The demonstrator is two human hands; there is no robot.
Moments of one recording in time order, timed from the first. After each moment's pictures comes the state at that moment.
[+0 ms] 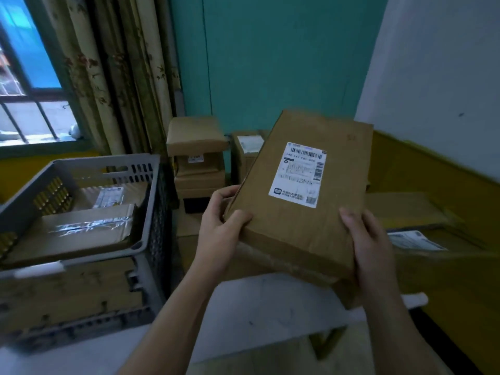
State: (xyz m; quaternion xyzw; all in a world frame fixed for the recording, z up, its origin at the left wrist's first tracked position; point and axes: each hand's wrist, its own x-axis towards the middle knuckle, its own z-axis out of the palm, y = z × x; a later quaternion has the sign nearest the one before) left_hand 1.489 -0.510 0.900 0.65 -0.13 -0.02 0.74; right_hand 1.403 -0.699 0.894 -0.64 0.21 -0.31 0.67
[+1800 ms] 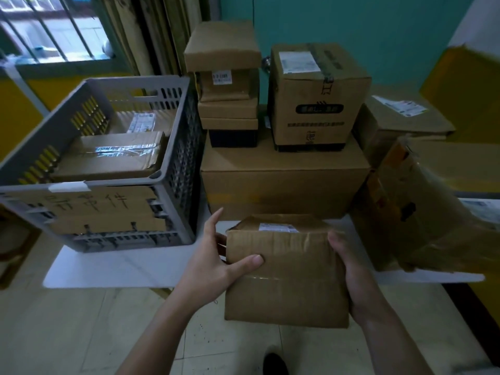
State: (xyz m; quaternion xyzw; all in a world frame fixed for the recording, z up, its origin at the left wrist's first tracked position) left_hand 1.437 -0.453 0.786 0.80 -0.02 -0.16 0.58; right_hand 1.394 -0.691 0.768 -0.62 0.20 0.04 0.76
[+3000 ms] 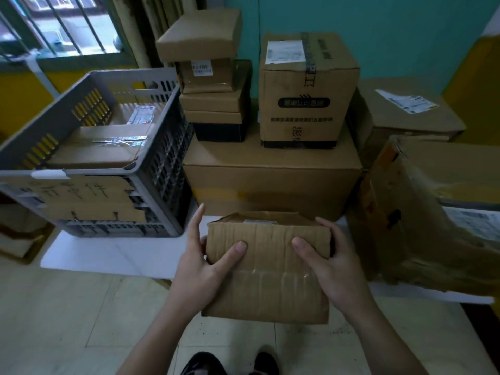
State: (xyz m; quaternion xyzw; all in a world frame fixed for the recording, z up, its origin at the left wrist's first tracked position) left_hand 1.417 -0.523 0.779 0.80 0.07 -0.04 0.59; right_hand 1.409 -0.742 0.770 -0.77 0.11 -0.01 0.63
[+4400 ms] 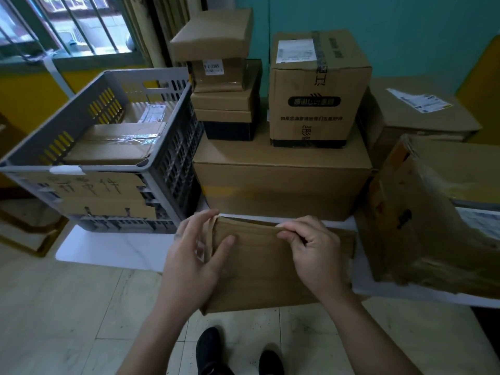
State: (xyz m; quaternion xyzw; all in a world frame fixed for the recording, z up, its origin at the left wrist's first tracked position) left_hand 1.410 -0.503 0.784 0.89 0.01 0.07 0.45; right_hand 1.444 -0.711 0.731 -0.85 -0.09 -0.25 0.45
